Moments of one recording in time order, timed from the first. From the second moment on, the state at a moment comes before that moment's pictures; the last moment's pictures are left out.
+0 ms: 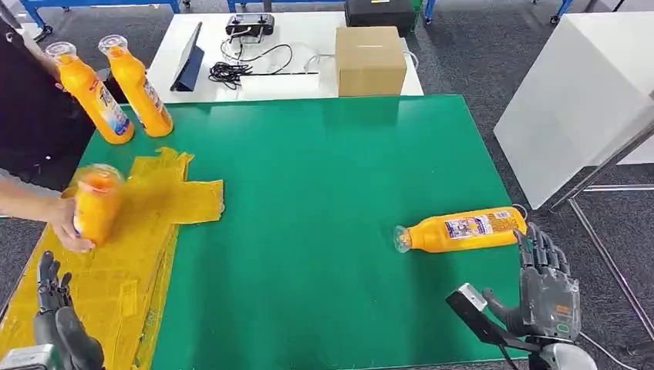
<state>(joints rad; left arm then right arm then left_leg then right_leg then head) 0.43 -0.34 0.17 -2.00 -0.32 0.27 -0.44 0.37 -0.18 -0.14 -1.93 1.16 -0.16 0.12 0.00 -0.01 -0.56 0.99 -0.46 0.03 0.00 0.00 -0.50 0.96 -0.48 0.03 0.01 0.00</state>
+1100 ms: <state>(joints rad) 0.33 -0.34 0.24 -1.92 -0.33 0.22 -0.43 -0.09 -0.31 -0.06 -1.39 1.17 0.02 0.18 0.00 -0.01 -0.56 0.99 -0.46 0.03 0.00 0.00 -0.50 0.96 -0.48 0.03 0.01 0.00</state>
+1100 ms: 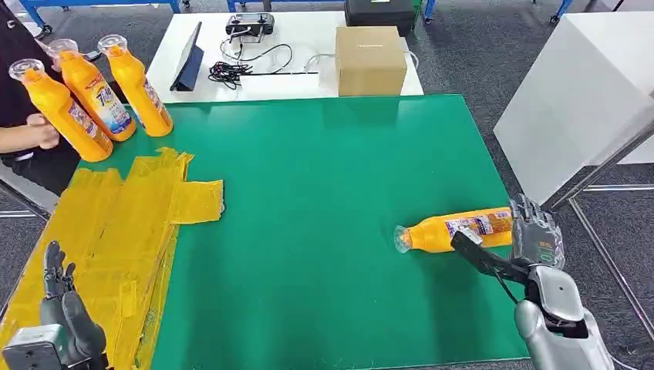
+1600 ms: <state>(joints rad) 0.32 -0.34 0.25 -1.91 -0.29 0.22 -0.44 -0.25 -0.34 0.10 -1.16 1.22 0.09 0.19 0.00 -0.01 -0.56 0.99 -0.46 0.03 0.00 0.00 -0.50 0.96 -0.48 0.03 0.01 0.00</state>
